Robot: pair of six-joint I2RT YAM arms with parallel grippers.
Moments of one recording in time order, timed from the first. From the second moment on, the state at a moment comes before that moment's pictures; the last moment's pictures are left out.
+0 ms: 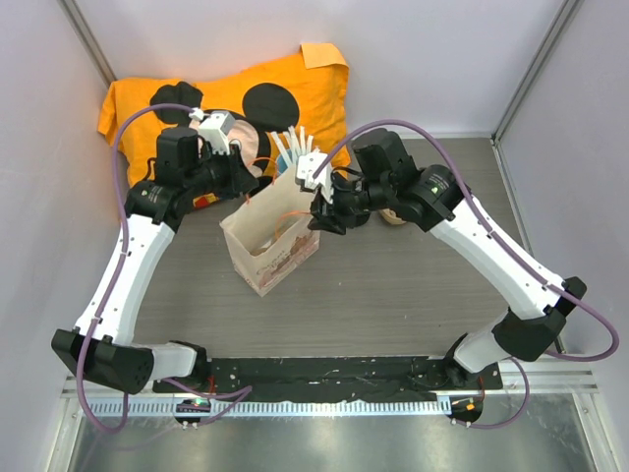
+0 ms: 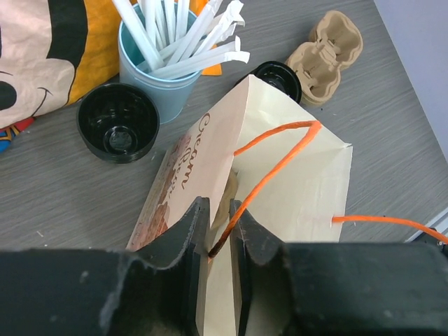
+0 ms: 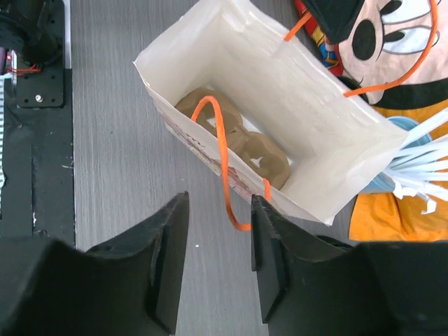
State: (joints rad) left arm -0.26 1.29 1.48 -0.68 0.34 -0.21; right arm 0.81 1.50 1.80 -0.89 -0.46 -0.53
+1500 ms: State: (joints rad) left arm -0.26 1.28 1.38 -0.69 0.27 -0.02; right arm 0.69 1.41 1.91 -0.97 -0.54 -0.53
